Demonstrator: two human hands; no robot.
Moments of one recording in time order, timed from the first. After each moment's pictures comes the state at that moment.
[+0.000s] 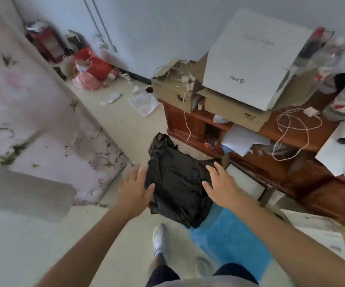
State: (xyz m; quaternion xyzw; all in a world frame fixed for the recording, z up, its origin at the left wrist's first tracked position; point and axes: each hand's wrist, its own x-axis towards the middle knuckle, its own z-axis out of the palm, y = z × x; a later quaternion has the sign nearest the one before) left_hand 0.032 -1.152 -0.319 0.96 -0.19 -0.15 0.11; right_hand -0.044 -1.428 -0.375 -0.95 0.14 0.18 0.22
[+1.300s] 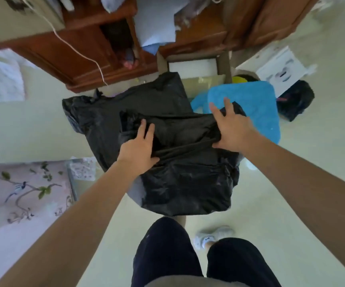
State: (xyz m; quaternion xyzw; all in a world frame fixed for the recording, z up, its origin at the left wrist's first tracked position) left_hand 0.129 -1.218 -0.554 0.72 -0.60 -0.30 -0.19; right_hand -0.108 -1.356 -0.535 -0.83 0.45 0.29 0.13
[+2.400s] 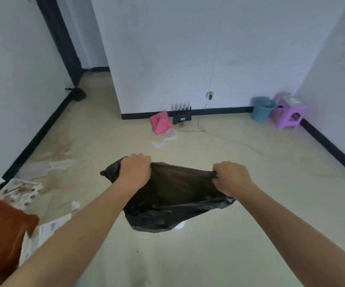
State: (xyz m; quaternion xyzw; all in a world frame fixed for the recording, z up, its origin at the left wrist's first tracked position) left_hand -0.710 -1.243 -0.194 0.20 -0.98 0.08 0.02; right_hand -0.831 -0.995 -0.196 -0.33 0.94 0.07 0.02
